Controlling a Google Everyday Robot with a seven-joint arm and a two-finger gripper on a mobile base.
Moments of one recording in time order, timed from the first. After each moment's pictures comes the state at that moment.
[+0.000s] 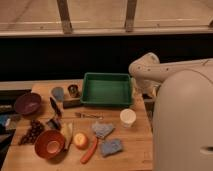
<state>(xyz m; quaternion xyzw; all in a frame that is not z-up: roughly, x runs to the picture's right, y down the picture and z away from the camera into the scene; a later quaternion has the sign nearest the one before) 0.221 0.046 0.806 -0.09 0.28 0.73 0.62</state>
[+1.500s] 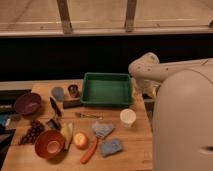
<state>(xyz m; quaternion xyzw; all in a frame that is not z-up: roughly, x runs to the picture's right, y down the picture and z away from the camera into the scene) 0.220 0.042 0.805 -0.09 0.28 0.73 0.62</state>
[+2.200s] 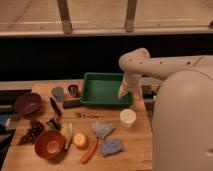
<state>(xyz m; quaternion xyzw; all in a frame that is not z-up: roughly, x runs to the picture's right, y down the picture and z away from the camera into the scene) 0.127 0.053 0.783 -0.21 0.25 0.68 0.66</state>
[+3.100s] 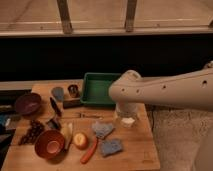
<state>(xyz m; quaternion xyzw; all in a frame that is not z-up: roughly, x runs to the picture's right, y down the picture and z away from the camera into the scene) 0.109 0.165 0.697 -0.18 0.28 0.65 0.68</state>
